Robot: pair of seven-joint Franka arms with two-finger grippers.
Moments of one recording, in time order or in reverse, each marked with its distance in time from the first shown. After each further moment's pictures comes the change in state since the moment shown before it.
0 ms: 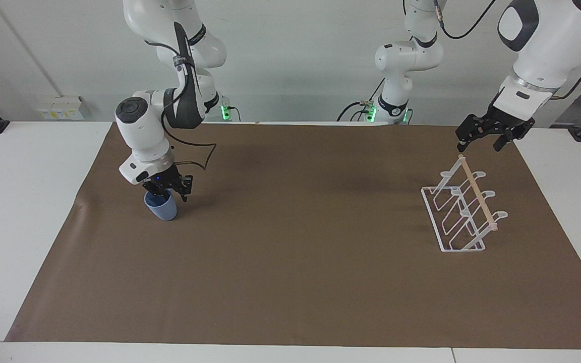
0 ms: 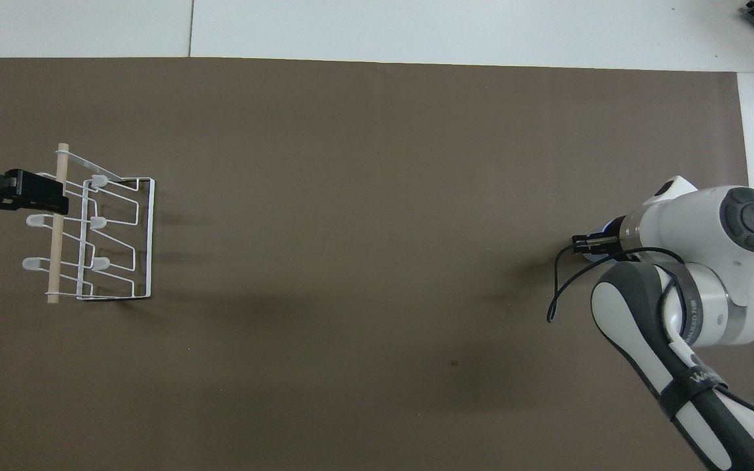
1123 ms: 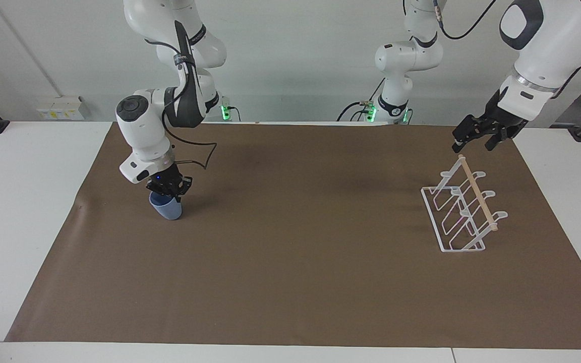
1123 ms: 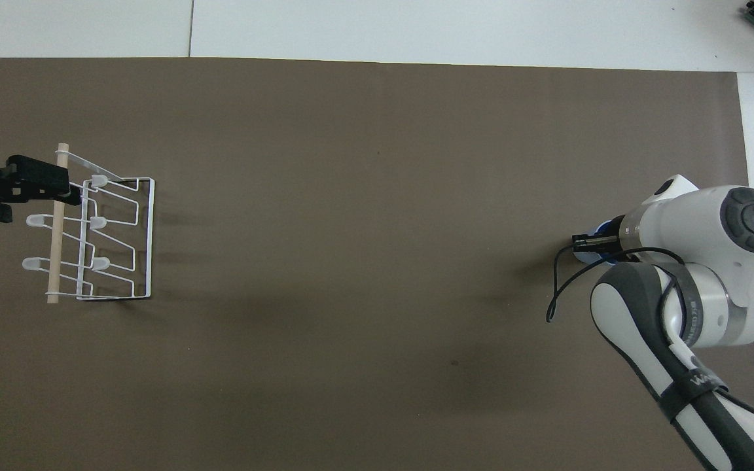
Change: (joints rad) left arm 0.028 0.000 0.003 0.000 -0.149 0.009 -0.148; right arm 0.006 -0.006 -0.002 0.003 0.000 -0.002 0.000
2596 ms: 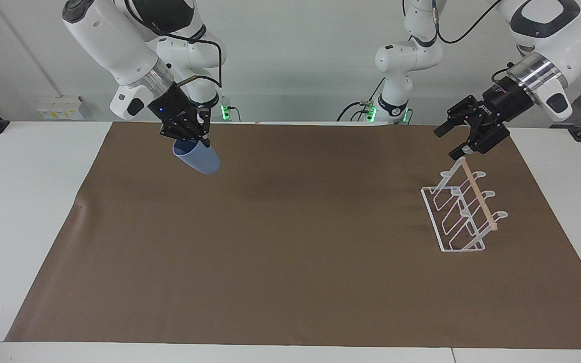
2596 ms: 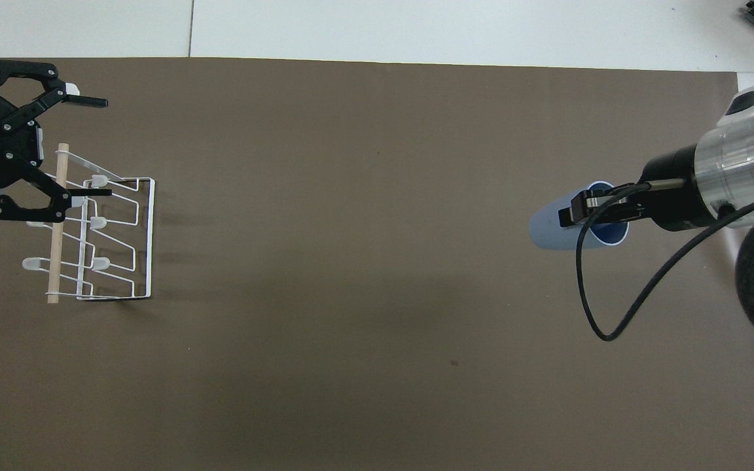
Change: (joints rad) left arm 0.055 -0.007 -0.031 -0.034 -0.615 0.153 -1.108; right arm 0.015 -0.059 0.065 0.547 0.415 -0.639 0.000
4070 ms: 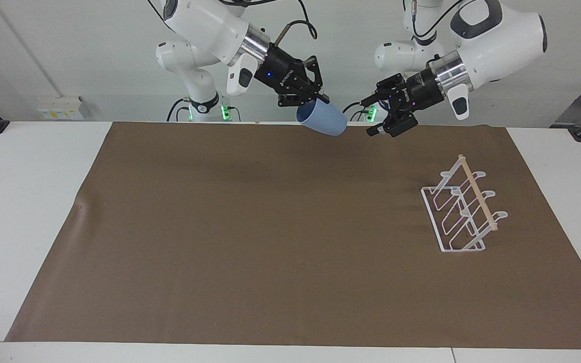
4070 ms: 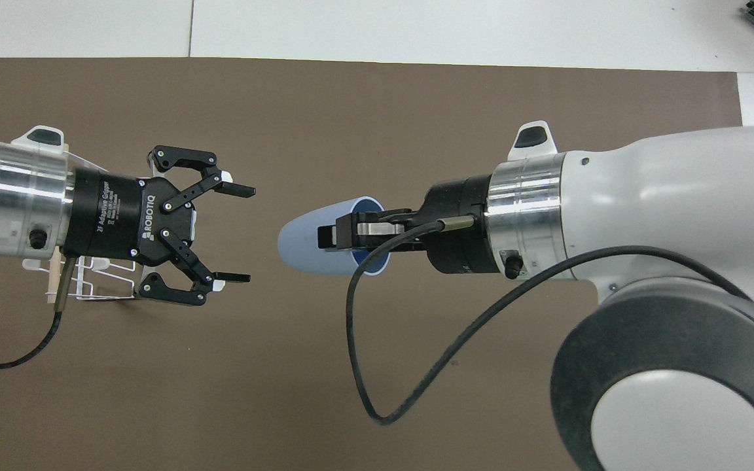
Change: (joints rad) left arm -0.212 -0.099 -0.021 -0.179 -0.117 -0.023 -0.279; right arm 0.352 -0.001 0.013 -0.019 0.513 0.380 0.121
